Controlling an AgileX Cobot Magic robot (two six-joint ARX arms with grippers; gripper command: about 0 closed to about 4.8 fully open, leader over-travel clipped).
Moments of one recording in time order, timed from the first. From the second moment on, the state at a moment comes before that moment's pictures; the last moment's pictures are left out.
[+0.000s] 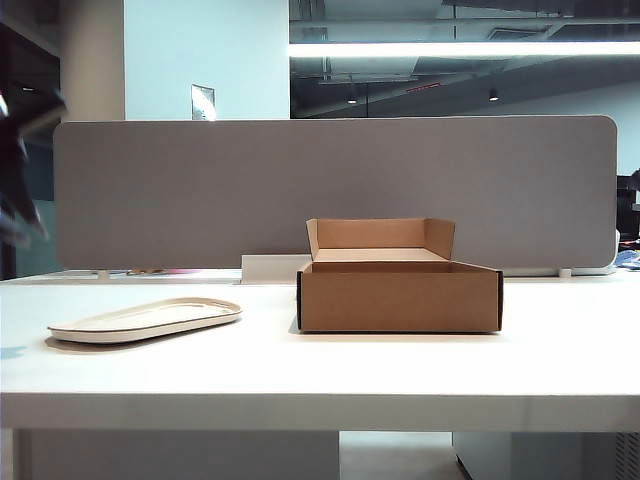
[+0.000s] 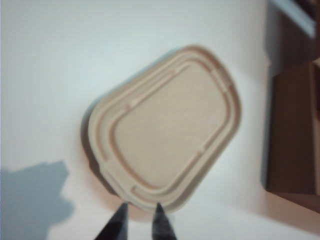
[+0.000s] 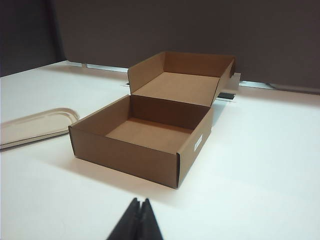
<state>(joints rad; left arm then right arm) -0.06 1.20 0.68 -0.19 0.20 -0.61 -0.06 0.00 0.01 0.02 -0.45 0.00</state>
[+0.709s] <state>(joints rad) -0.11 1.42 0.74 -0.23 0.19 -0.74 -0.06 0.00 0.01 0.02 -0.45 0.00</state>
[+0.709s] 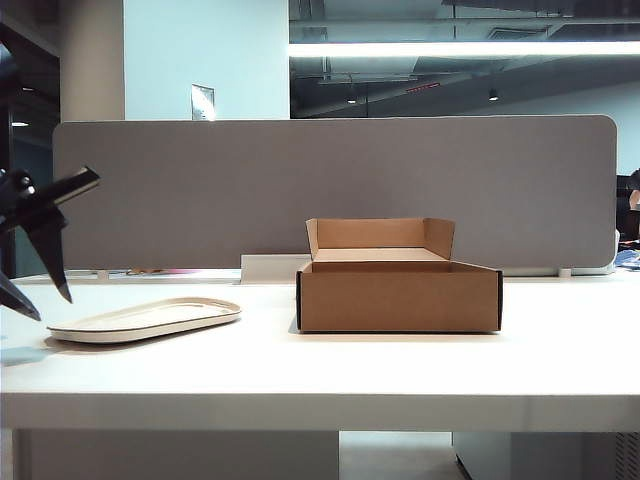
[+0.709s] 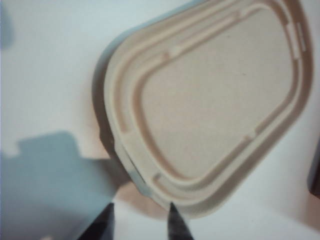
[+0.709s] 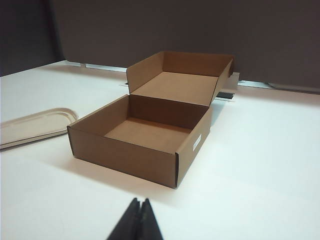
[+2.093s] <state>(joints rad) -0.12 1.65 0.98 -0.40 0.07 -0.69 -0.06 0.00 0.01 -0.07 -0.45 0.01</state>
